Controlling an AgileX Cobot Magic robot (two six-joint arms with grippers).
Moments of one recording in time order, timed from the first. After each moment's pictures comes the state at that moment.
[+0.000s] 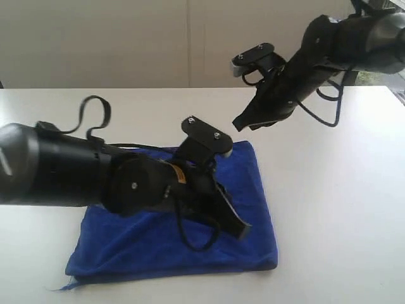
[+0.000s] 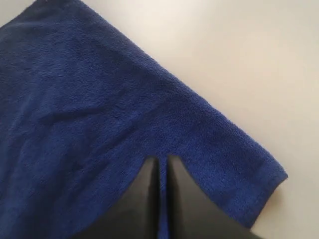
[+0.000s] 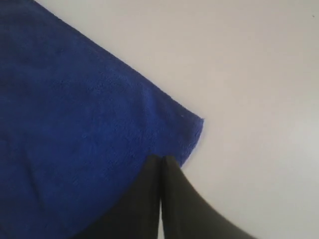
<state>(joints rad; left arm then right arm) -0.92 1.76 -1.00 -0.34 0.05 0.26 0.15 2.01 -1.56 0.28 0.69 -0.60</state>
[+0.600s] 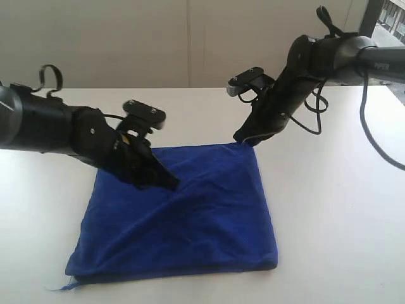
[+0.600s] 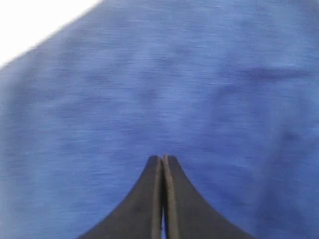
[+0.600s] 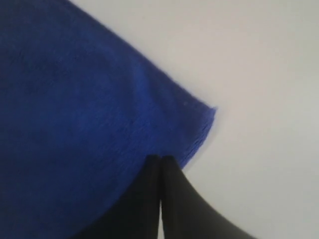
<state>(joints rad) -0.57 1.84 -1.08 -0.28 0.24 0.31 0.12 2.21 -1.74 0.28 0.85 -0.65</state>
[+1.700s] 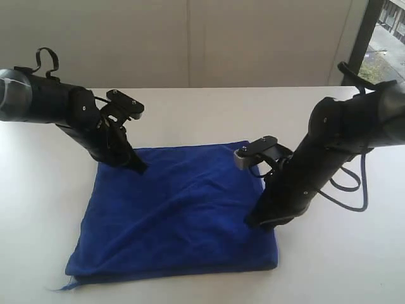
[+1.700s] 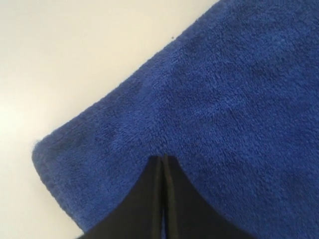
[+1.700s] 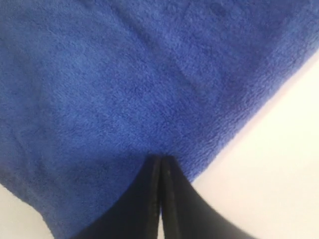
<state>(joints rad) -0.41 2.02 -1.32 -0.04 0.42 0.31 0.21 1.87 -1.03 0.41 0.67 -0.65</state>
